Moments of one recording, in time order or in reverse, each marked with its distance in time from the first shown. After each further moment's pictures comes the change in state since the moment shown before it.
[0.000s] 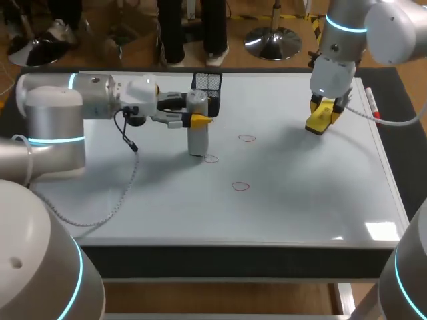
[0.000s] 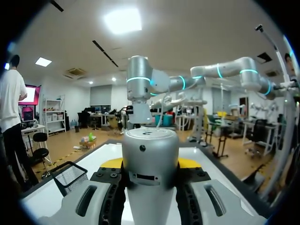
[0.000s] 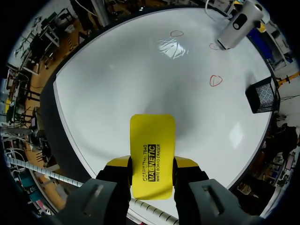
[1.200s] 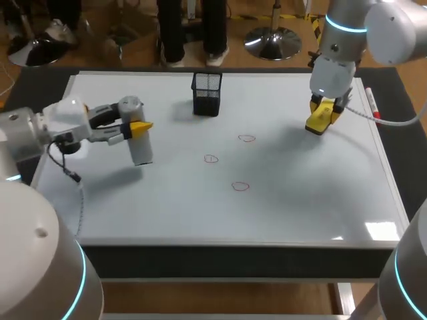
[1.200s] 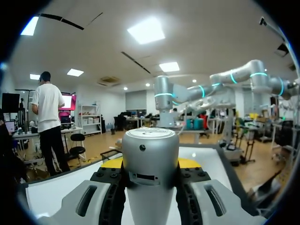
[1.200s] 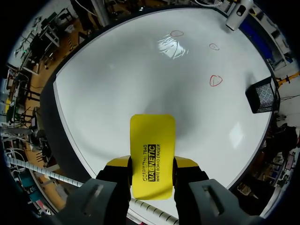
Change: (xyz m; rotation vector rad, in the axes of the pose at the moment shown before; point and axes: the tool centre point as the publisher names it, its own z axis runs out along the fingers) left arm 0.034 -0.019 -0.149 0.036 -0.362 0.016; right arm 0.000 0.000 0.000 0.000 0.000 0.000
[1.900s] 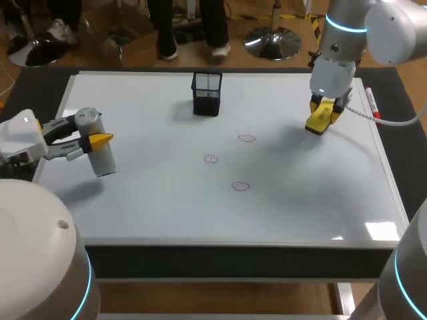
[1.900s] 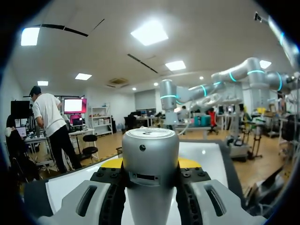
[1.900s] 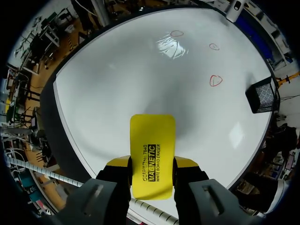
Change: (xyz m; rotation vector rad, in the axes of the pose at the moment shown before) left arm 0.006 -0.007 -0.084 -0.014 -0.093 0.045; right arm 0.000 0.000 0.000 0.000 0.000 0.000
